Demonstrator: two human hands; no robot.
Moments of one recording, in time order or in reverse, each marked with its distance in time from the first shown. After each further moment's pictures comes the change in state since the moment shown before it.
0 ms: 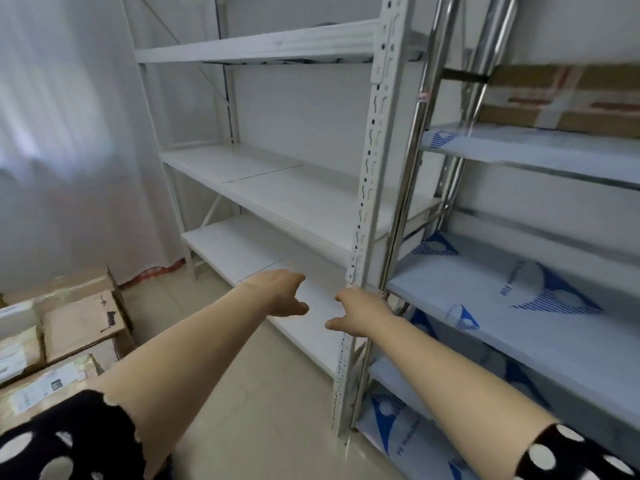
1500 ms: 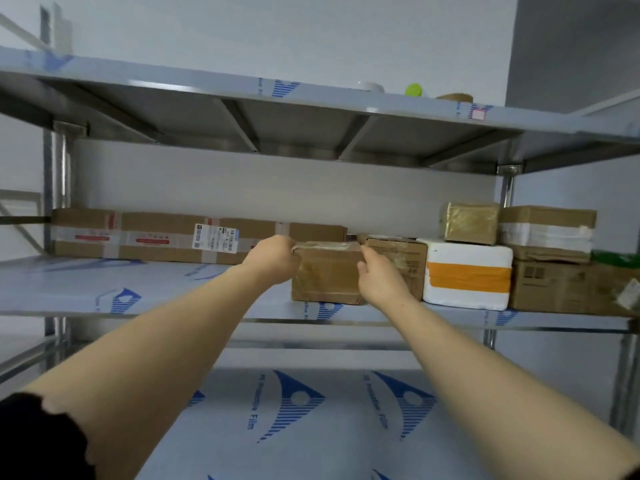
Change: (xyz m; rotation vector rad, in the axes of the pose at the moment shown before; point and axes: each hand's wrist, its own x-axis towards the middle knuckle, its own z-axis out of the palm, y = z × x) left_hand -0.138 0.685 -0.246 -0.505 0.499 0.762; right_hand -0.528 0.477 -0.236 0.215 0.963 0.774
